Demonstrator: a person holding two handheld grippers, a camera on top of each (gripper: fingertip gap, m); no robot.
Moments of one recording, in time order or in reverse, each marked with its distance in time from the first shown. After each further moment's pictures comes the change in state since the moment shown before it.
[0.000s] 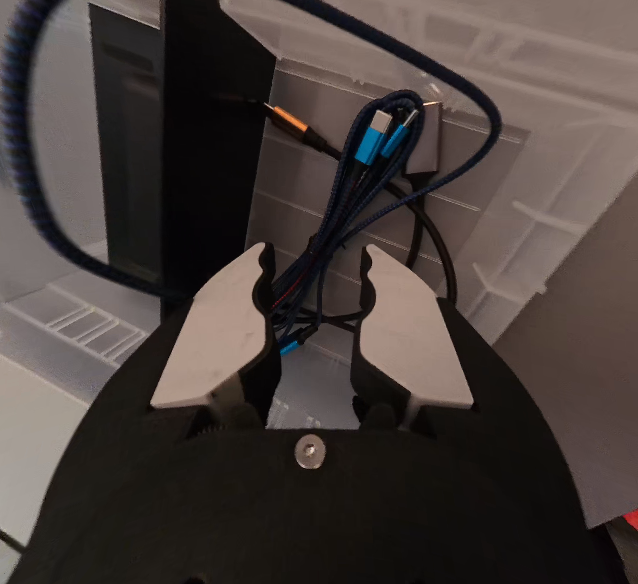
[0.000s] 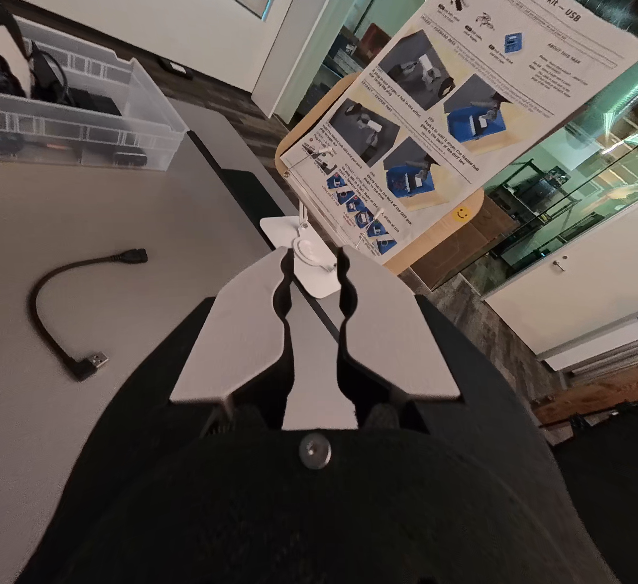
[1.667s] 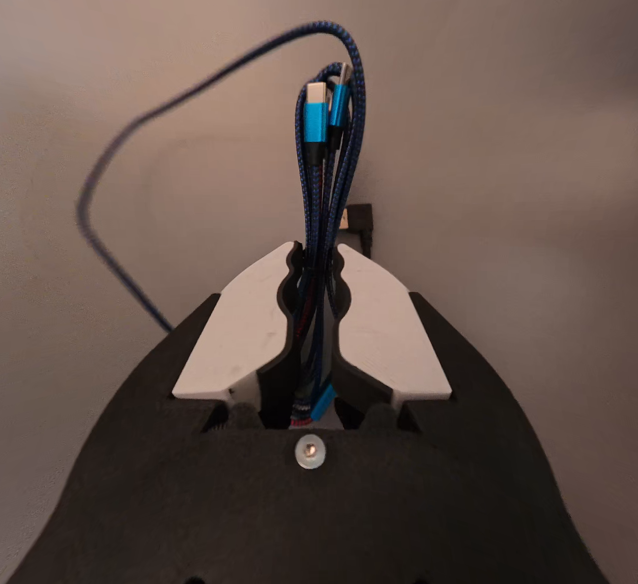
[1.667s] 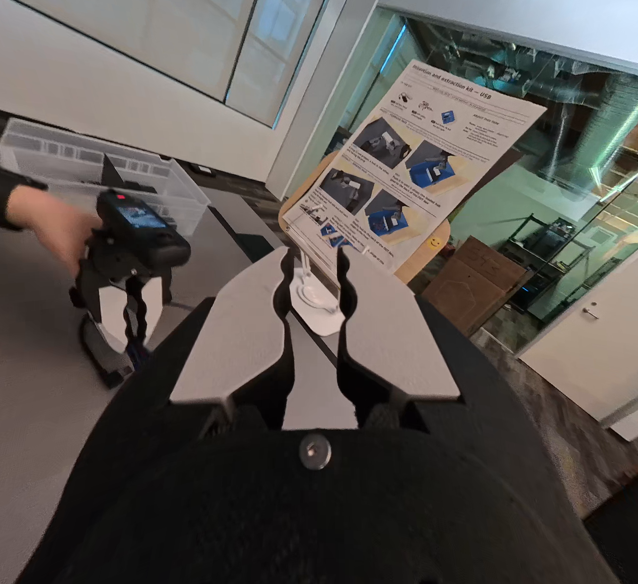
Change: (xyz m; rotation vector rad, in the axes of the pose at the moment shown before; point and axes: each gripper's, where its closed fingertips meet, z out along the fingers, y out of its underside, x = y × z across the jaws) left arm 0.123 -0.355 0.021 0.384 0.329 0.023; right arm 0.028 -0.008 -0.074 0.265 -0.011 0.099
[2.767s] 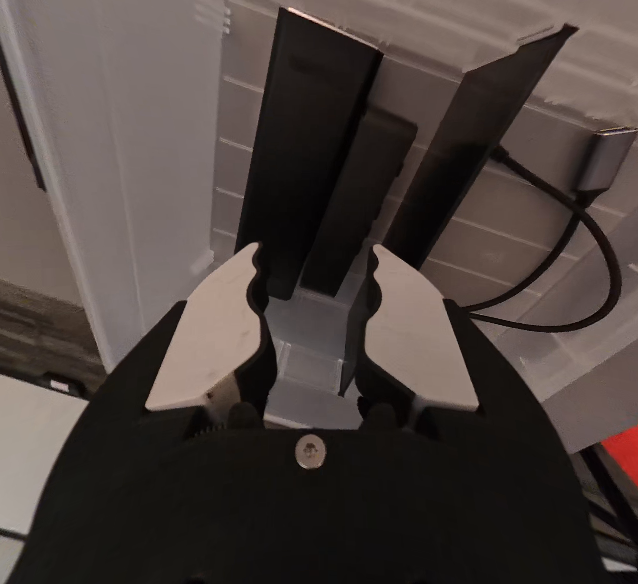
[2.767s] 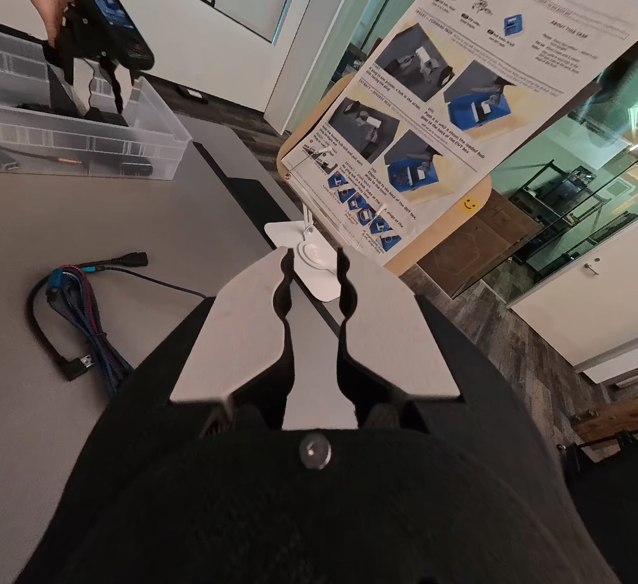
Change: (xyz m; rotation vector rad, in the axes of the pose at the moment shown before) left arm -0.180 0.304 -0.207 -0.525 -0.153 -0.084; right arm -0.008 0.048 0.067 -0.217 -0.019 -0.032
